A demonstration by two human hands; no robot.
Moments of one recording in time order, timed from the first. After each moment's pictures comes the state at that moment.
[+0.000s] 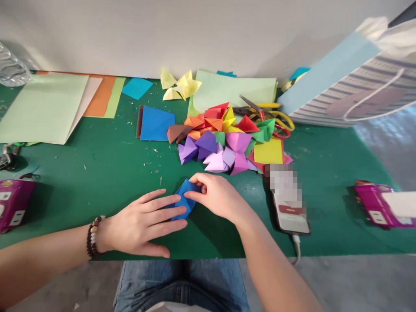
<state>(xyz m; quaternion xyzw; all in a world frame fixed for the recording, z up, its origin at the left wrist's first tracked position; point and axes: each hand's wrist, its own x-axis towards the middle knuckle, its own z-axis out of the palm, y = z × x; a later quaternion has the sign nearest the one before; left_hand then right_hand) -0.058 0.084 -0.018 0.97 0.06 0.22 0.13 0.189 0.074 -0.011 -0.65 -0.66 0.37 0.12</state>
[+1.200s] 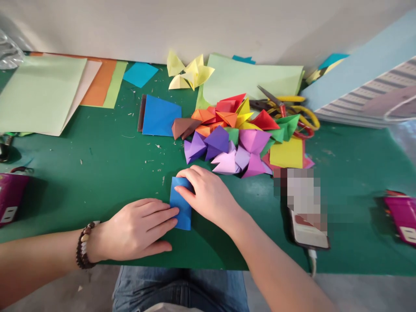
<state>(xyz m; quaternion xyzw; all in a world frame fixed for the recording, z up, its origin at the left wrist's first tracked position) -0.057 0.074 -0.023 0.96 0.14 0.19 0.12 0.164 0.087 -0.017 -0.55 -0.80 0.19 0.16</state>
